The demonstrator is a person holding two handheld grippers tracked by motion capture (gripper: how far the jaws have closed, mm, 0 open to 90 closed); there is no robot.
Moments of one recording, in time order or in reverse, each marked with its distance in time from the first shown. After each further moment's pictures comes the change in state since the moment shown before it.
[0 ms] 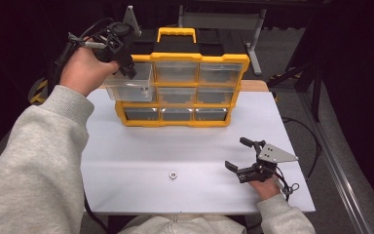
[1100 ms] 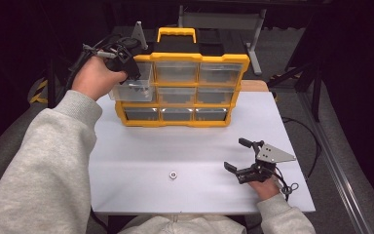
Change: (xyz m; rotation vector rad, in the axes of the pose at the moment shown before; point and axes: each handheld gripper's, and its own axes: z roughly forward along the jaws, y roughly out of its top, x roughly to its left) left arm 0.002 0.008 0.036 0.101 -0.086 -0.019; right arm 0.001 -0.001 0.002 0.024 0.008 -0.011
